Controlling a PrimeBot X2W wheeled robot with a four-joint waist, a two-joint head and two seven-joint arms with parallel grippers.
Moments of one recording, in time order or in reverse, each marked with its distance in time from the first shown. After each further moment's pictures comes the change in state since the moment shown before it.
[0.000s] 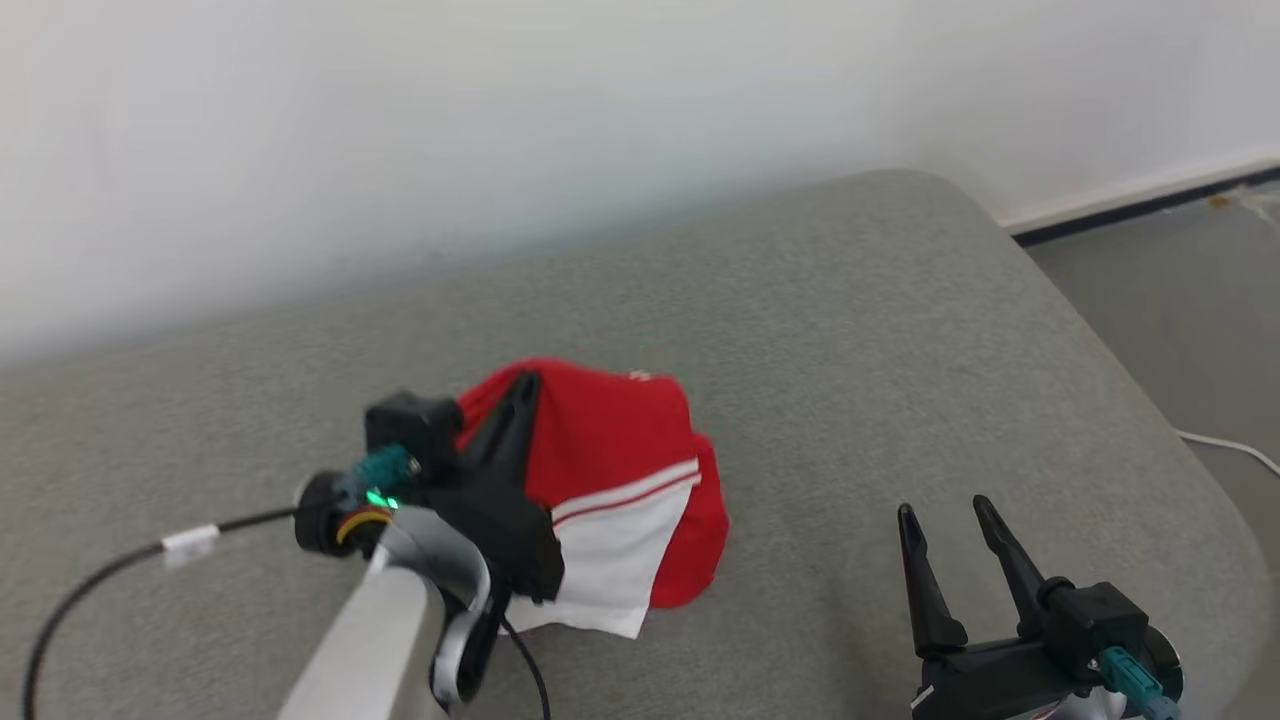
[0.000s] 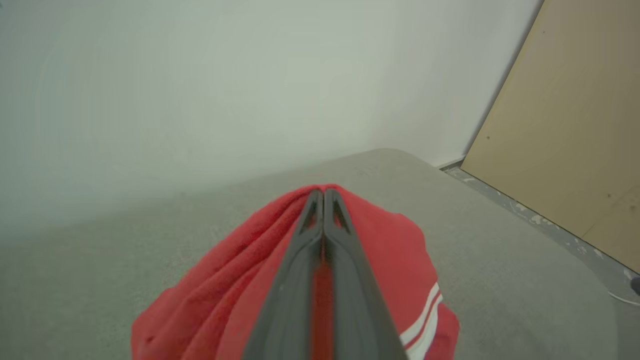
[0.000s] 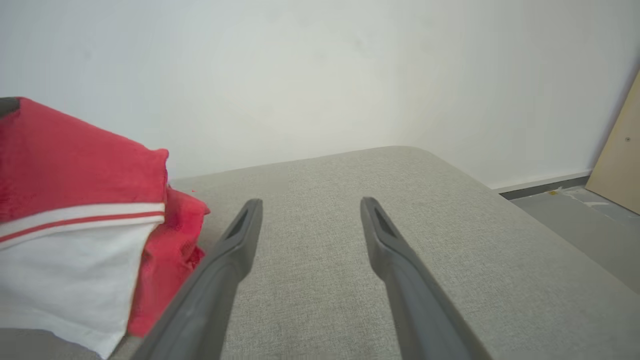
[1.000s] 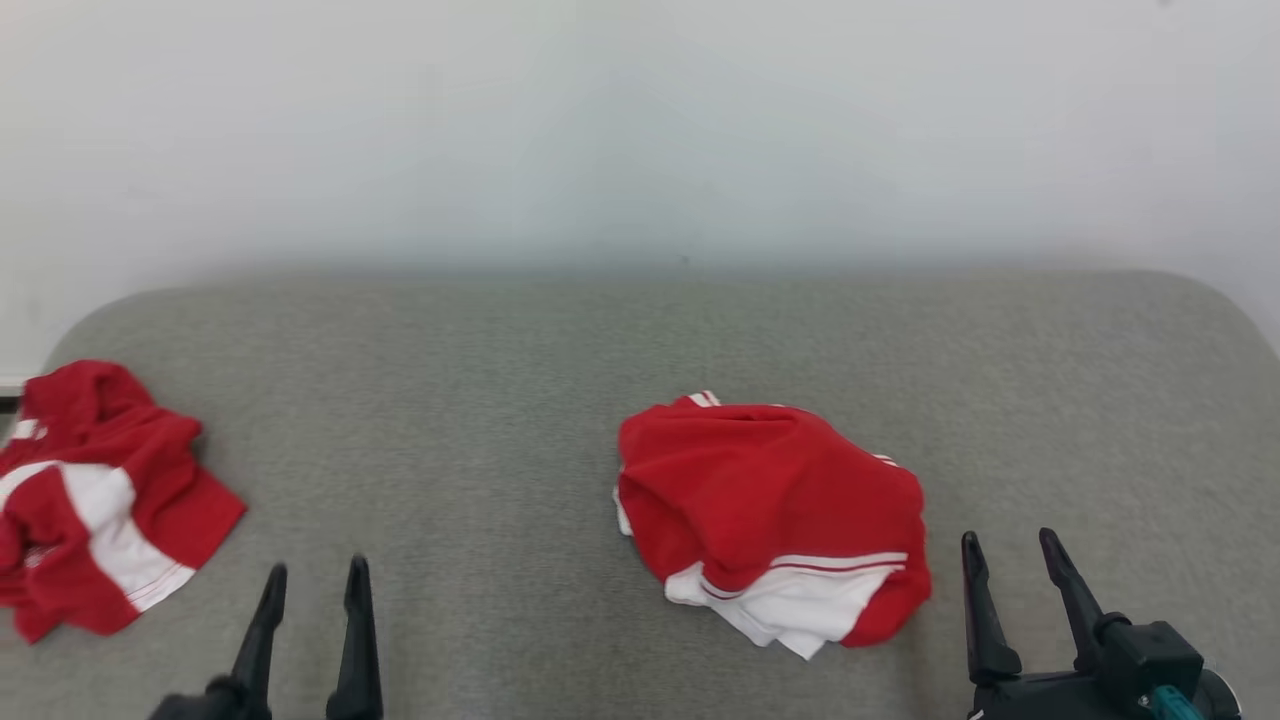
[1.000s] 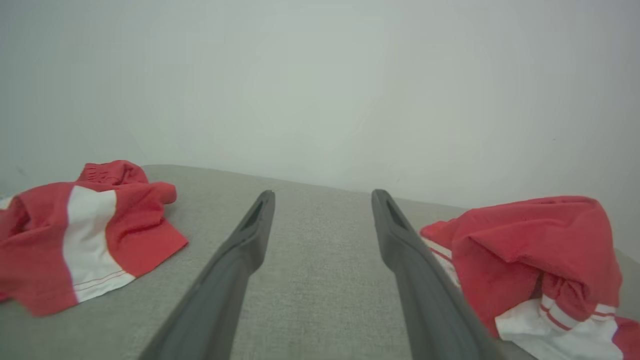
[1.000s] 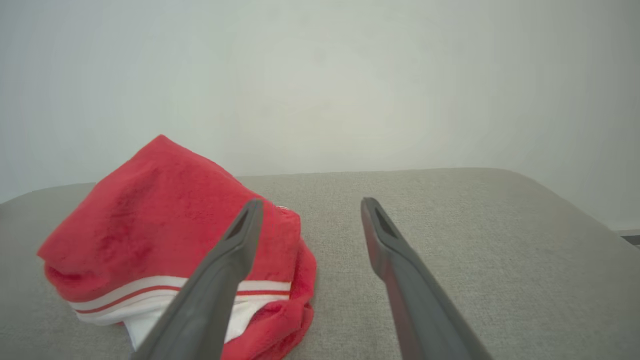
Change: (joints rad) left arm 0.515 -0.007 0.322 -0.236 0.114 -0.065 -0.305; right arm 0.046 0.000 -0.108 0.029 -0.024 0.000 -0.050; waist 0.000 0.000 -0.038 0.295
